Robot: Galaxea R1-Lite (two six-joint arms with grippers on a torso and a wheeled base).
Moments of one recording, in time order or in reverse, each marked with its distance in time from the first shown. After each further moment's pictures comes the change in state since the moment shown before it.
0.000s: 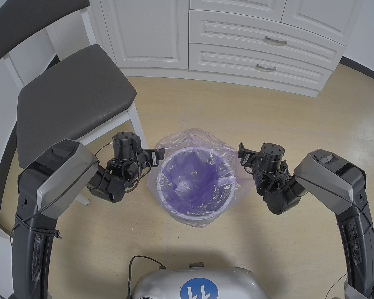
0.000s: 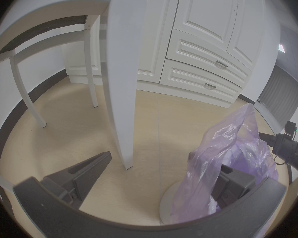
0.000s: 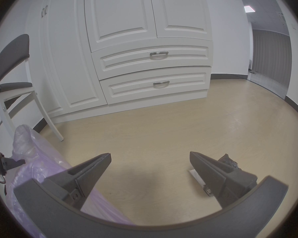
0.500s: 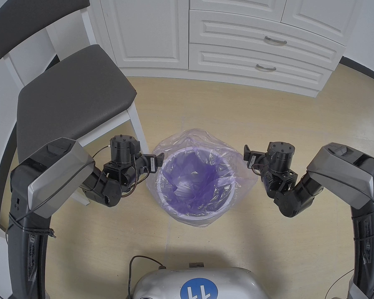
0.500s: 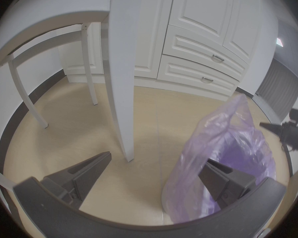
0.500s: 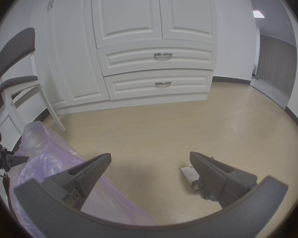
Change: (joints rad) left arm -0.007 -0.059 0.116 -0.004 -0.012 0.041; right arm 0.010 -0.152 0.216 -0.023 0.008 -0.068
